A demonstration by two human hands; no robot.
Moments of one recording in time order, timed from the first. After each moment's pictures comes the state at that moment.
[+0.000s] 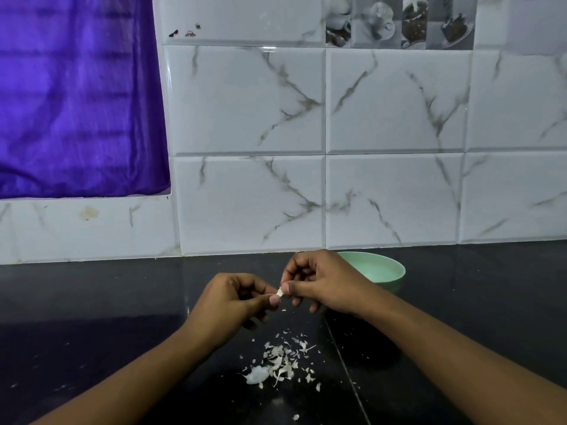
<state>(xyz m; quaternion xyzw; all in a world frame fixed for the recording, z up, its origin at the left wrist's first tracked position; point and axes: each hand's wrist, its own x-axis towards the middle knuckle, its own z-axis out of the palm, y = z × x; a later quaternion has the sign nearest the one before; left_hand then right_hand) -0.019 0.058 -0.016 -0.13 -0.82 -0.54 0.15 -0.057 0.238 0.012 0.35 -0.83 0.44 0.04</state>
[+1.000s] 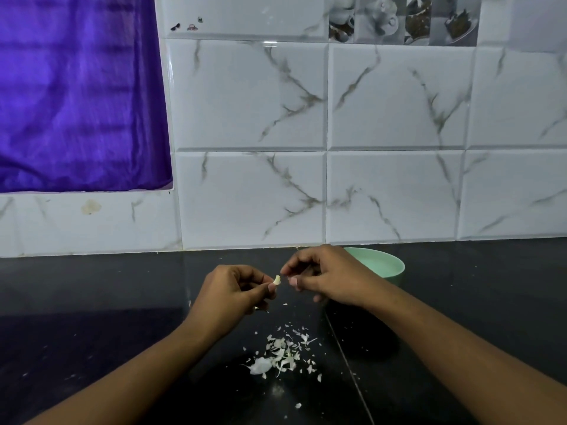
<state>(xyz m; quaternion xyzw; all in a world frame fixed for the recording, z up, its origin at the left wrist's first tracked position) -0.020 0.056 -0.015 -0.10 -0.84 -0.50 0.19 -0.059 0.241 0.016 0.34 -0.86 0.38 0.07</state>
